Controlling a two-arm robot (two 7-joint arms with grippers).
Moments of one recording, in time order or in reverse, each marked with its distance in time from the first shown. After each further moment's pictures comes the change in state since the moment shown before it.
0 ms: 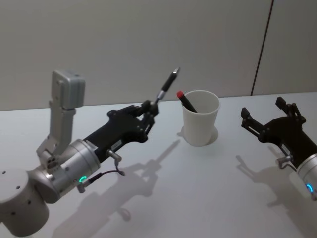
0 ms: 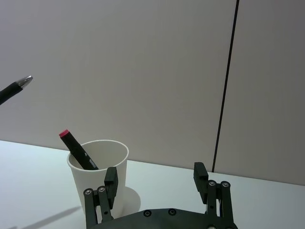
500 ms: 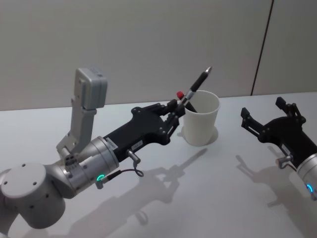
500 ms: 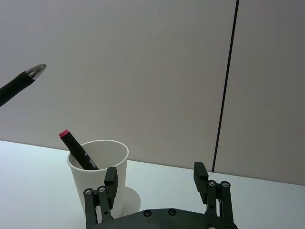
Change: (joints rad) left arm -0.051 -0.058 0.040 0.034 0.051 -0.025 -0.130; right arm 0.000 0.000 0.000 0.000 0.000 0.000 0.000
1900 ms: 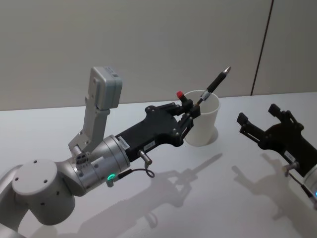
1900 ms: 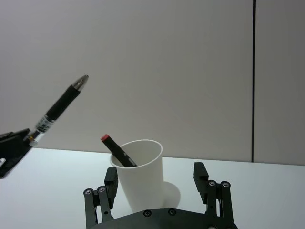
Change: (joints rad) left arm -0.026 -0.030 0.028 0.008 0.034 -0.005 -0.044; right arm -0.057 0.044 0.033 -0.062 0.226 0.024 0.124
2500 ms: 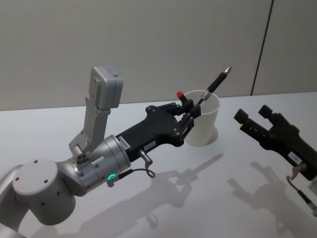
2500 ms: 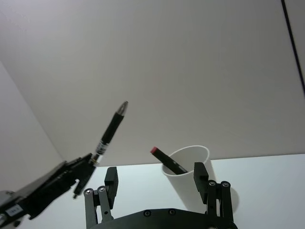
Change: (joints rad) left arm -0.001 -0.001 0.001 0.000 0.001 0.000 -0.001; right arm -0.035 0.021 0.025 -0.042 0.276 0.030 0.126
